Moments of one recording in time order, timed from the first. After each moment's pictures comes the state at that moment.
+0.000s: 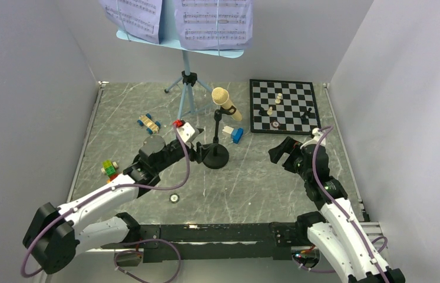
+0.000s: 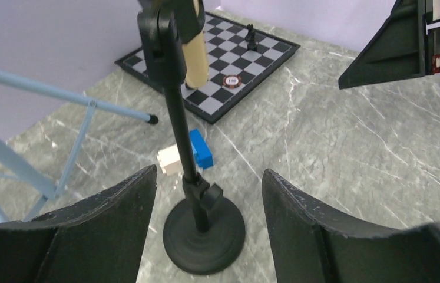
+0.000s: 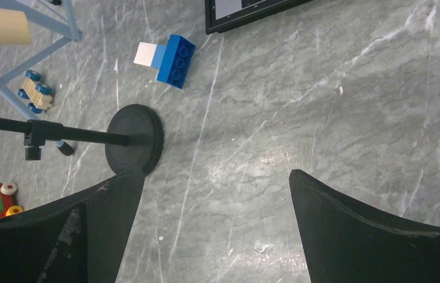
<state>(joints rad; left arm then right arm) -0.69 1.02 0.58 0.43 0.20 0.05 0.23 0.64 0.51 -0.35 0.02 0.62</state>
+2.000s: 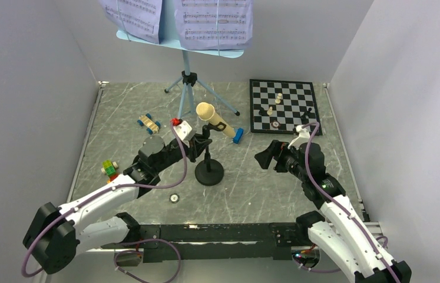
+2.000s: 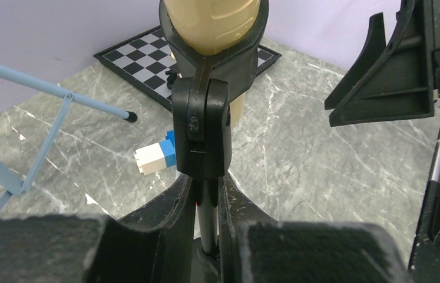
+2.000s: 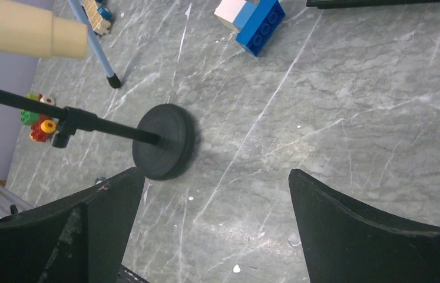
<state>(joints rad) -0.69 1.08 0.60 0.50 0.25 -0.03 0.34 0.67 0.54 -0.30 -0.17 0.52</state>
